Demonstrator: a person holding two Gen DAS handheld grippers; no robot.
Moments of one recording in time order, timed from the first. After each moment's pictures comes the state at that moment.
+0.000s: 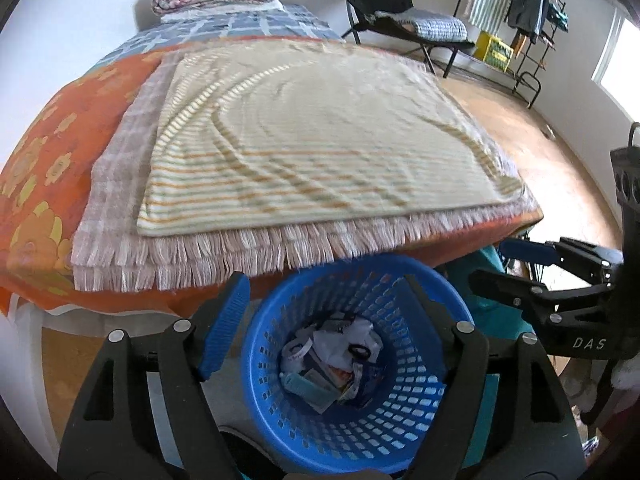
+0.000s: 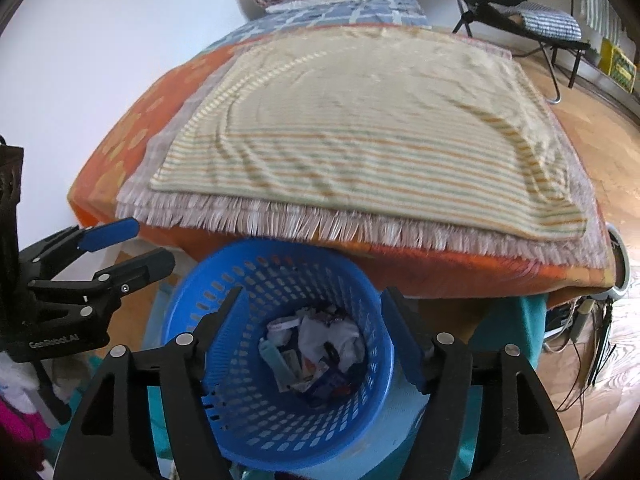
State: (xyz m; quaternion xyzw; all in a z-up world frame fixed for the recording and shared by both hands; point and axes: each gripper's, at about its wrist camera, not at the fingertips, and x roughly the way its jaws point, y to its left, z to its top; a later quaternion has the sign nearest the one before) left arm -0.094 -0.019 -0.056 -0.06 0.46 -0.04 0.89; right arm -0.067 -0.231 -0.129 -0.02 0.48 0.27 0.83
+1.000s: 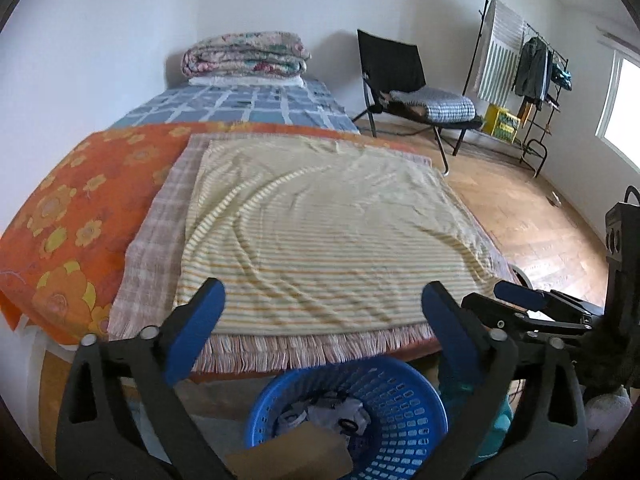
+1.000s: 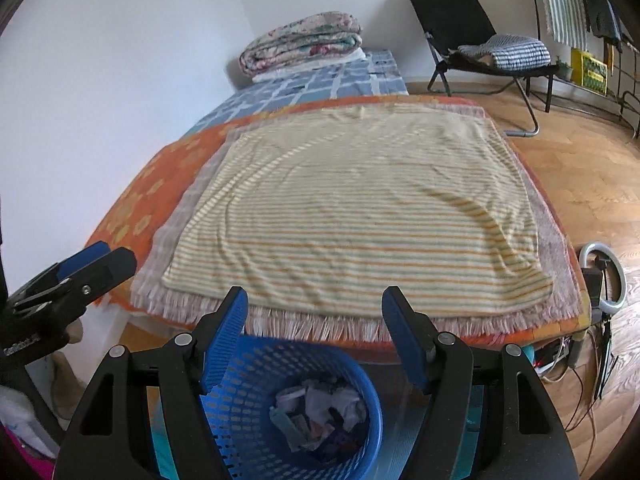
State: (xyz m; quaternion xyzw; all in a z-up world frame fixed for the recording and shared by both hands) left arm -0.086 -0.015 0.022 -0.08 0.33 0.00 0.94; right arm -0.045 -0.245 -0.072 0.04 0.40 0.25 0.88
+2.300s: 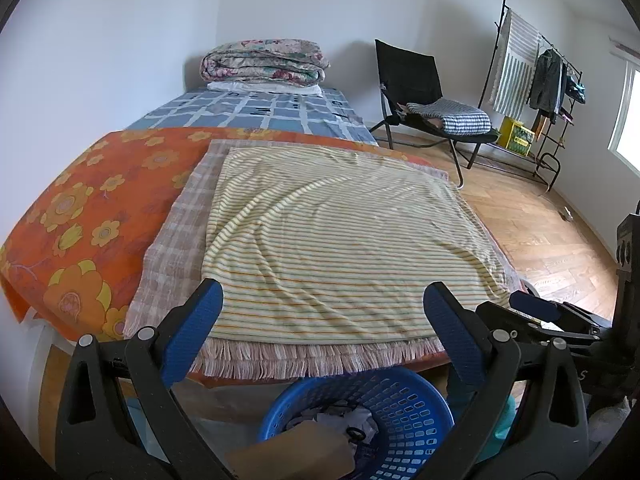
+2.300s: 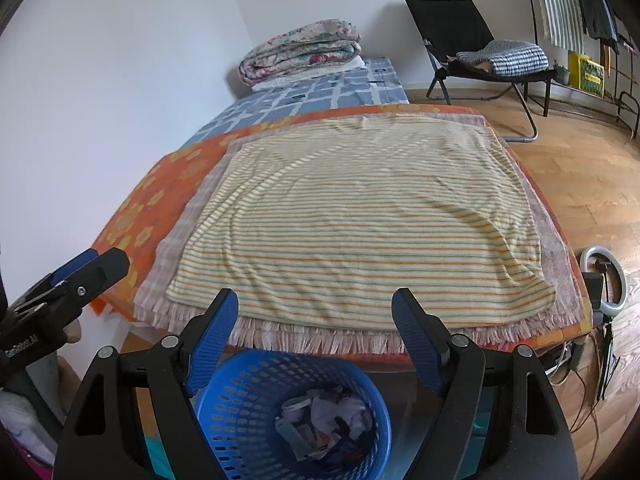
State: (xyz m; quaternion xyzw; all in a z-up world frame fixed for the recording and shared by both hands) left arm -0.086 0.001 0.025 -0.09 0.33 0.03 0.94; right arm -0.043 -0.238 -0.065 0.05 0.39 0.24 0.89
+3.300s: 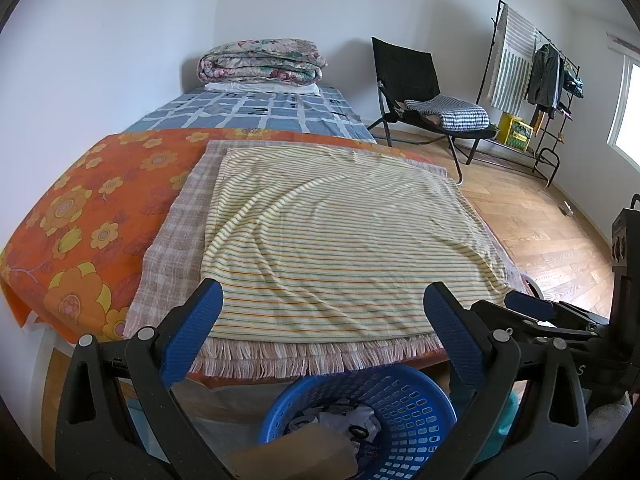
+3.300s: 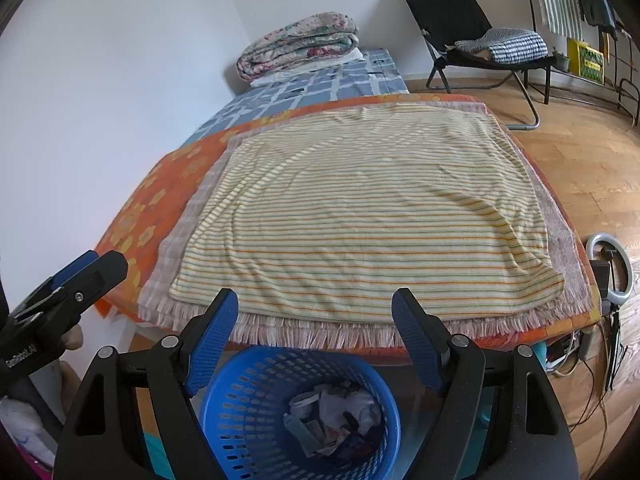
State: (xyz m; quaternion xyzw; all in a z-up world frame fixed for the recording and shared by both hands) left arm -0.086 0.001 0.025 -0.09 0.33 0.03 0.94; right arm -0.041 -0.236 -0.071 0.06 0.40 0.25 0.88
